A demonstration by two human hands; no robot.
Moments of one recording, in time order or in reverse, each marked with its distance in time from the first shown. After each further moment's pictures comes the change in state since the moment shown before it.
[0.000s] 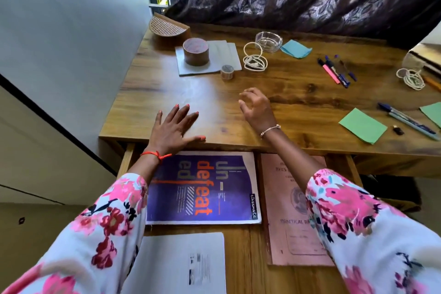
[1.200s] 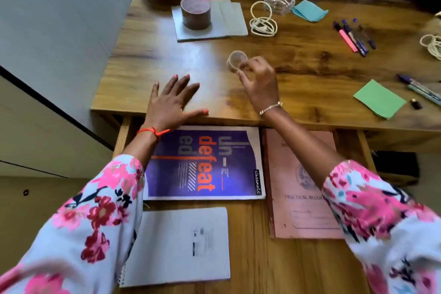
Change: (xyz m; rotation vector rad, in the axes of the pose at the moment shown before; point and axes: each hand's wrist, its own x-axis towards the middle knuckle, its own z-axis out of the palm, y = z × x) left_hand 0.000 -0.004 0.011 -0.057 0.085 -0.010; right_hand -0.007 -0.012 0.015 -0.083 0.169 -0.048
